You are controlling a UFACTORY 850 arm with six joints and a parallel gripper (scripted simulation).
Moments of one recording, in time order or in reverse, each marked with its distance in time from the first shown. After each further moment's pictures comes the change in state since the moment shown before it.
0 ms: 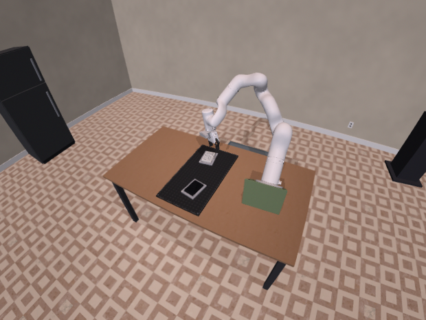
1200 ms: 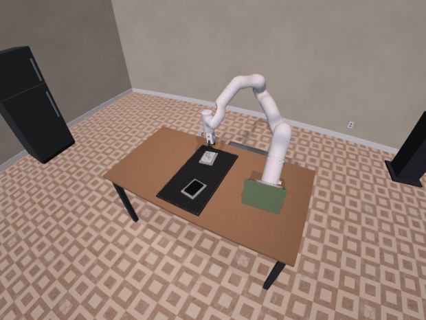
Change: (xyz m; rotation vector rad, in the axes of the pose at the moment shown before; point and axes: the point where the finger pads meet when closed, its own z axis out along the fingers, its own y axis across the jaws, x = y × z) arm 0.003 0.033 0.014 -0.047 0.038 0.829
